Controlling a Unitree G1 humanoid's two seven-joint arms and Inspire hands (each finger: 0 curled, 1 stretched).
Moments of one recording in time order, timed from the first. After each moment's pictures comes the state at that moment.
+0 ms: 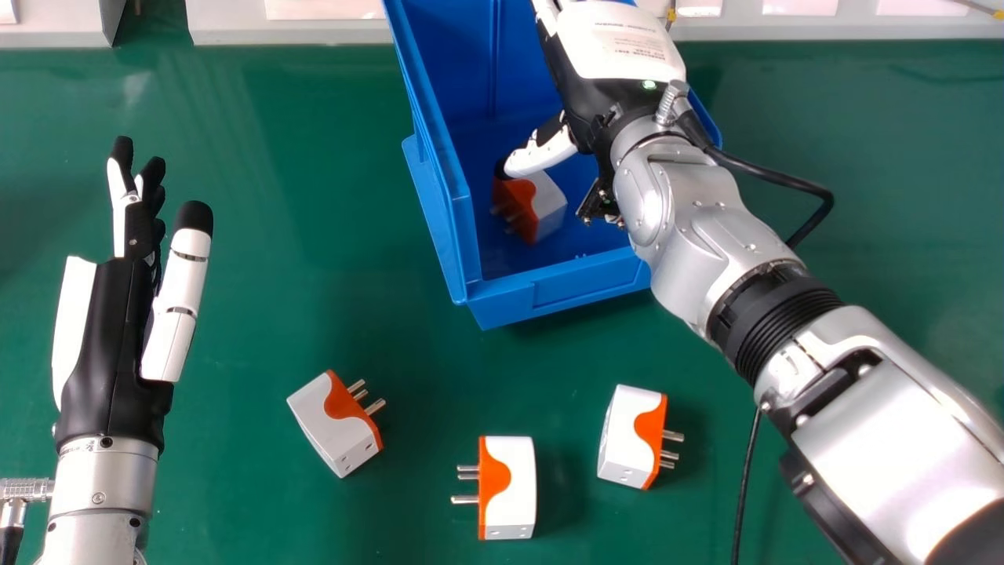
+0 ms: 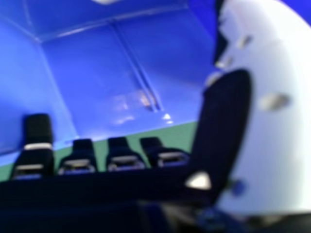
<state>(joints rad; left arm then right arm) 0.14 0.25 0.24 0.06 0.06 -0.35 -0.02 -1.09 -0.07 0.53 1.09 -0.68 0.19 -0.17</state>
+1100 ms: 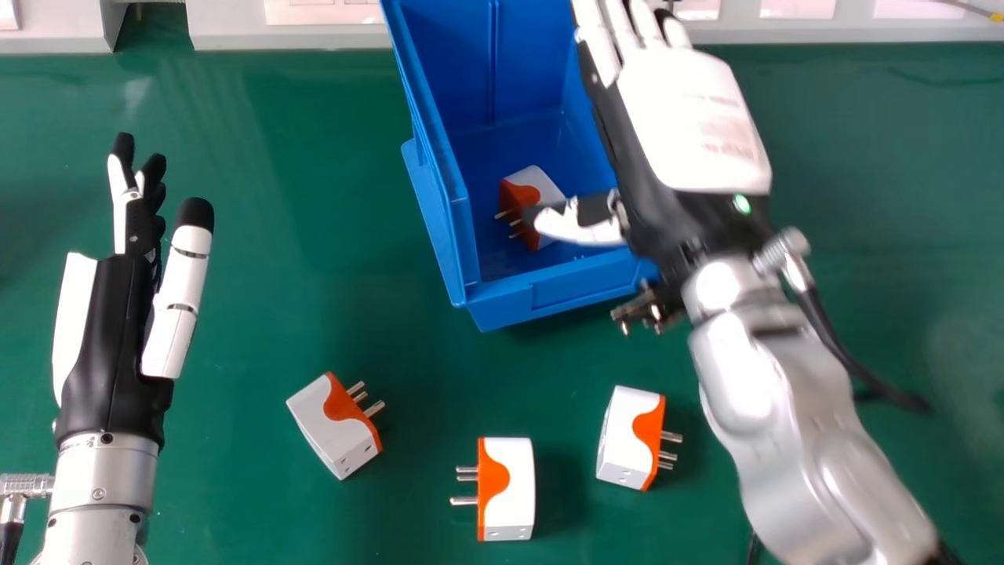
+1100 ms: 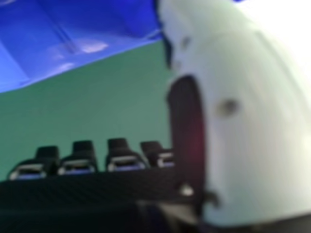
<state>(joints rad) 0.13 0.26 0.24 0.06 0.06 -0.35 -0.02 -0.27 -0.28 0.48 -0.23 -0.84 0.34 -0.12</state>
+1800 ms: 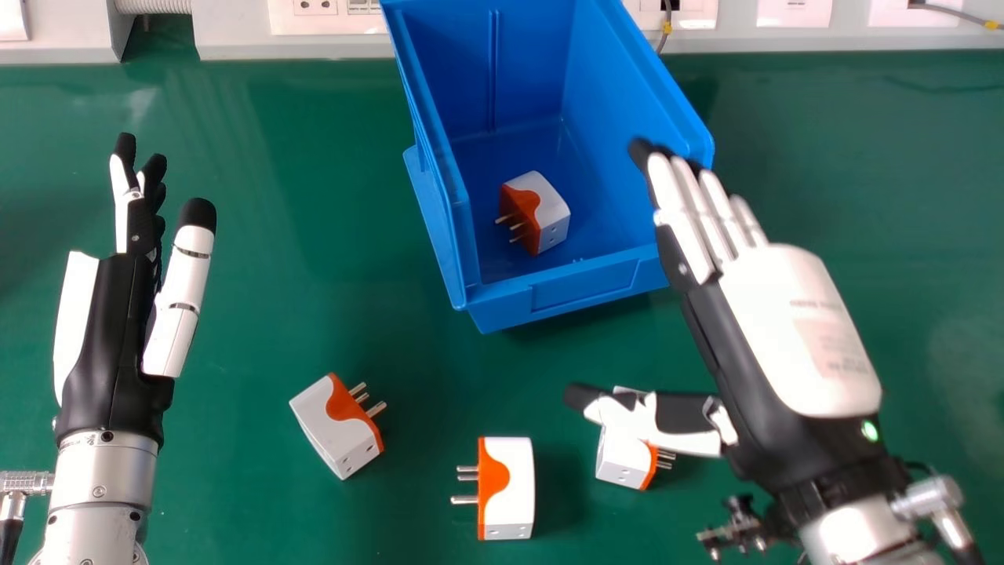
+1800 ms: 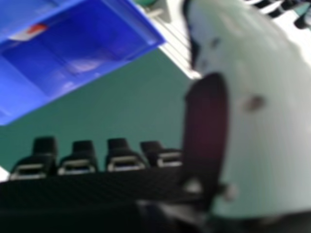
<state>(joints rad) 0.12 0.27 0.24 0.07 0.07 -0.35 -0.02 0.36 -0.36 0.31 -0.55 -0.80 0.02 -0.13</state>
